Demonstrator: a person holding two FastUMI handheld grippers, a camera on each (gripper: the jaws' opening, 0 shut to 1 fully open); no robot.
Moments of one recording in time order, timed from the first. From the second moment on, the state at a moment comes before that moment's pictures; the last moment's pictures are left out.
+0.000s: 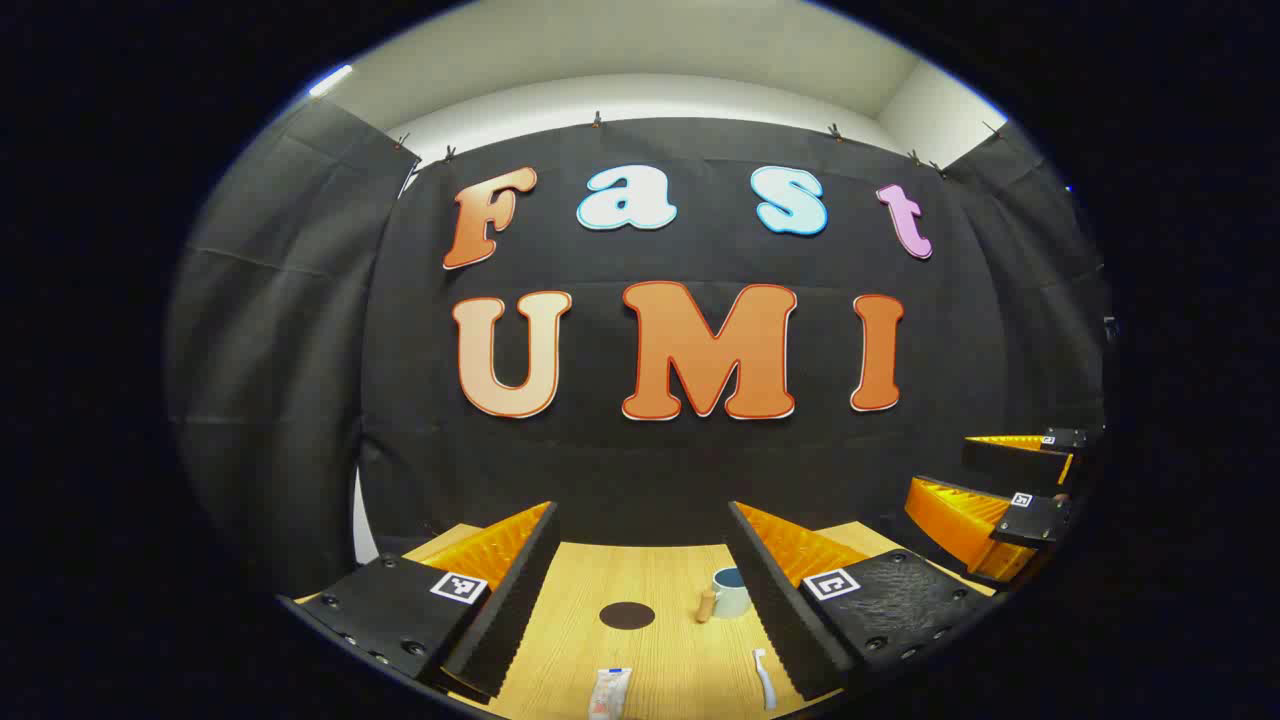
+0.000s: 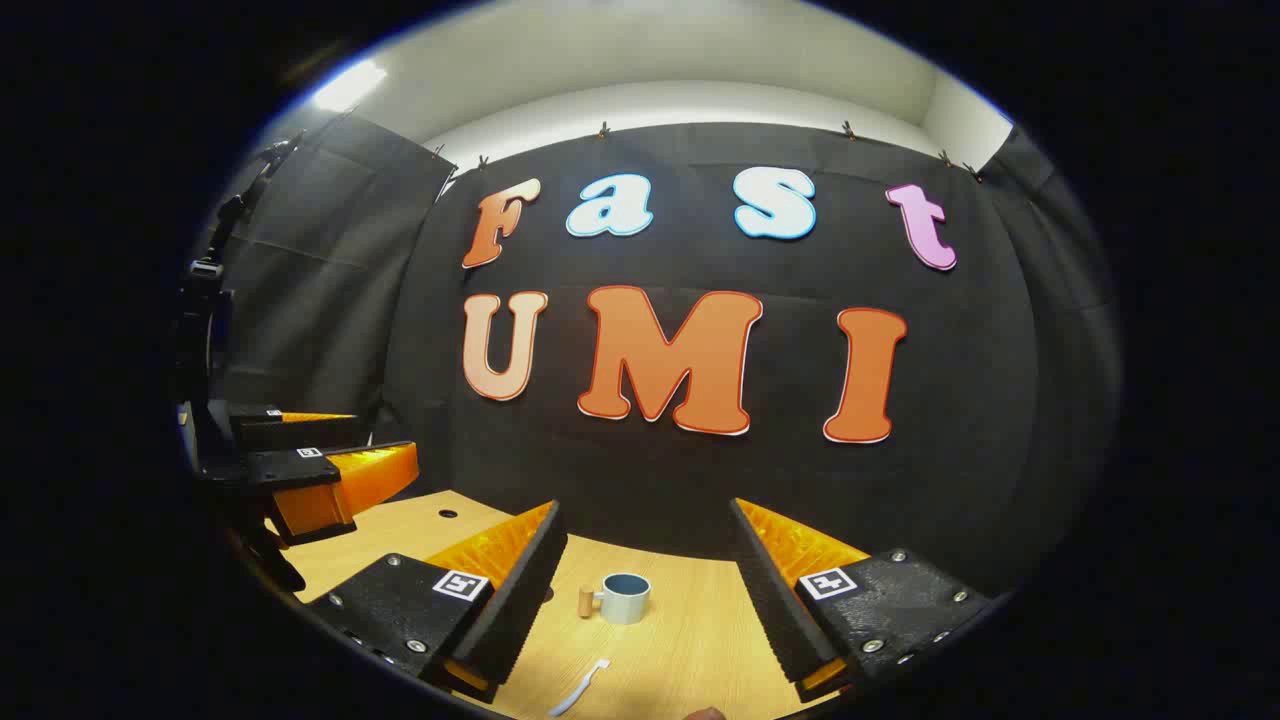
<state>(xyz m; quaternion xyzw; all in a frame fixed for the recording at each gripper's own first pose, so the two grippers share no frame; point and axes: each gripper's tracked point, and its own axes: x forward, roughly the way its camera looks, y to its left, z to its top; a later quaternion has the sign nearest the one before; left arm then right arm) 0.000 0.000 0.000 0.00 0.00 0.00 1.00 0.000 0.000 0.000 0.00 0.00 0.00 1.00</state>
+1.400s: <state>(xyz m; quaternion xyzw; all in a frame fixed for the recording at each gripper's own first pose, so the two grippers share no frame) 0.076 0.076 -0.036 0.00 0.05 -0.04 1.00 0.054 0.059 -0.157 0.08 0.31 -0.03 0.95</state>
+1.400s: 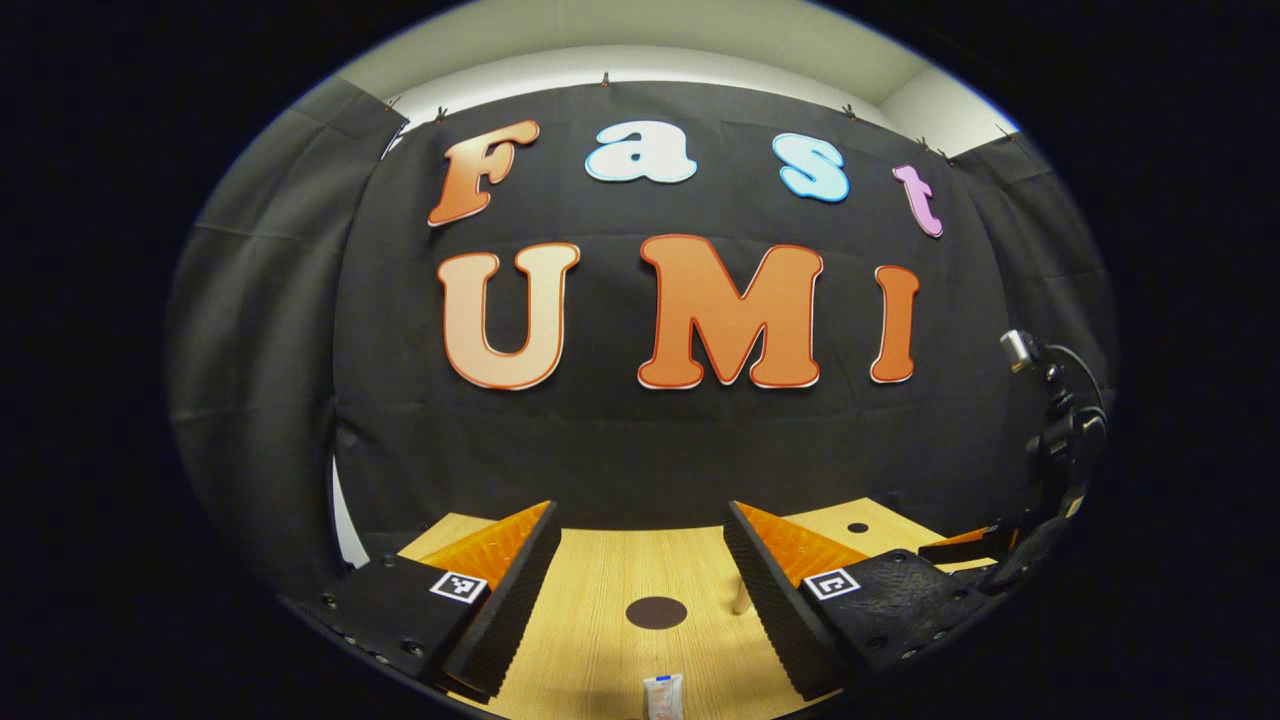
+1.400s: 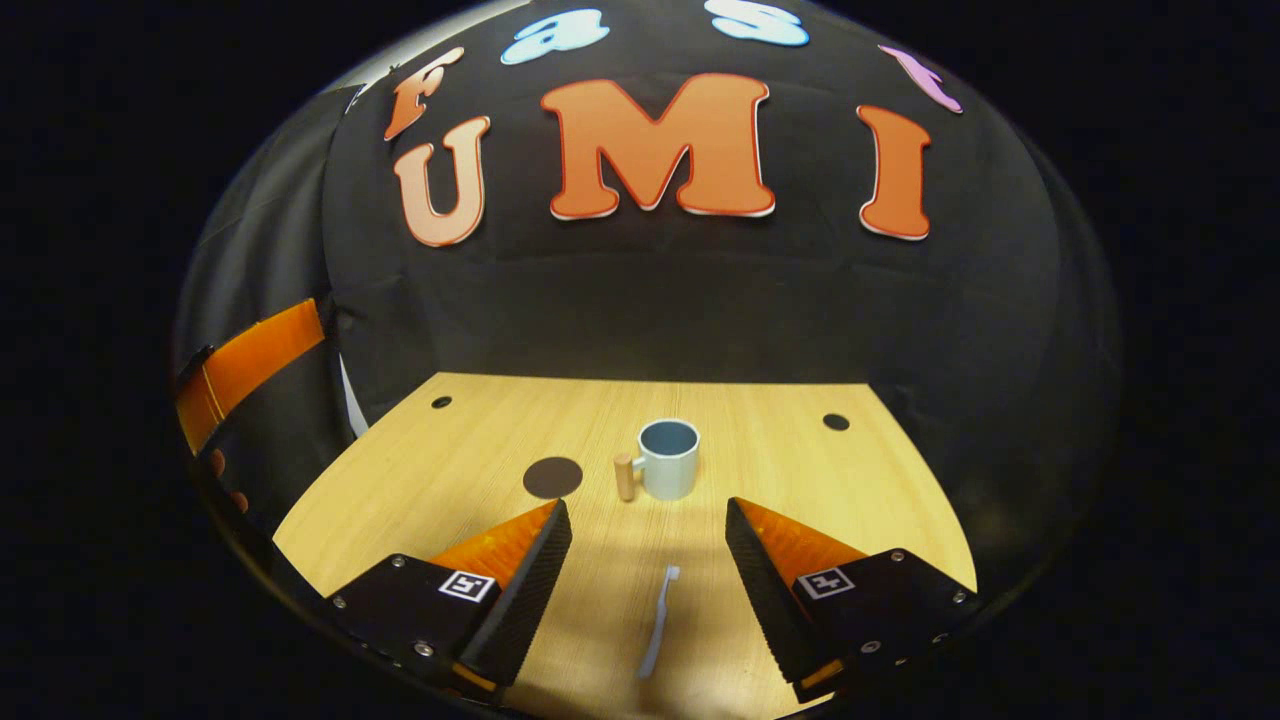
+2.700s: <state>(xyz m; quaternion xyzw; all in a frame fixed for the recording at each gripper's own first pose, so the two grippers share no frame) 0.076 0.101 -0.114 0.00 0.16 -0.01 0.99 0.011 0.088 -0.349 0.09 0.68 -0.01 0.73</state>
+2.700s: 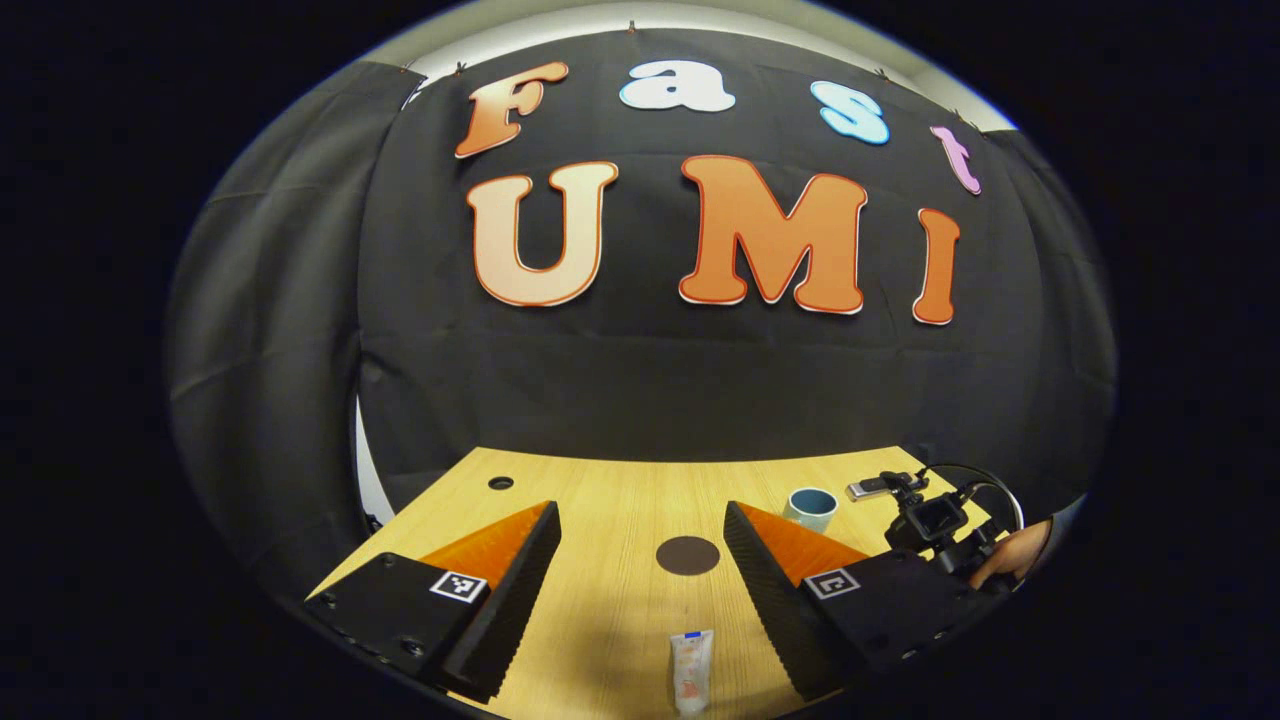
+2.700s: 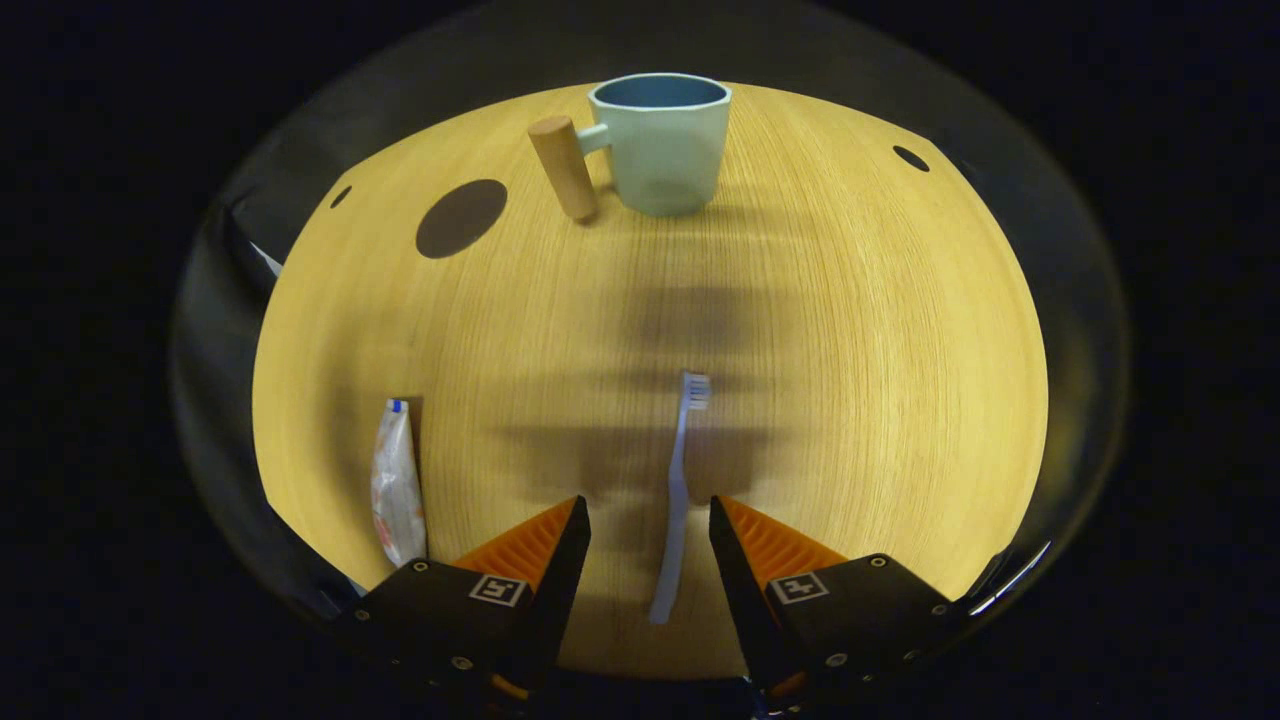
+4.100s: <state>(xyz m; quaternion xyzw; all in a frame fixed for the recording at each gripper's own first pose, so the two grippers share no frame) 0.024 0.041 -0.355 -0.04 0.58 -0.16 0.80 0.023 0.100 -0.304 0.17 0.60 -0.02 0.78</state>
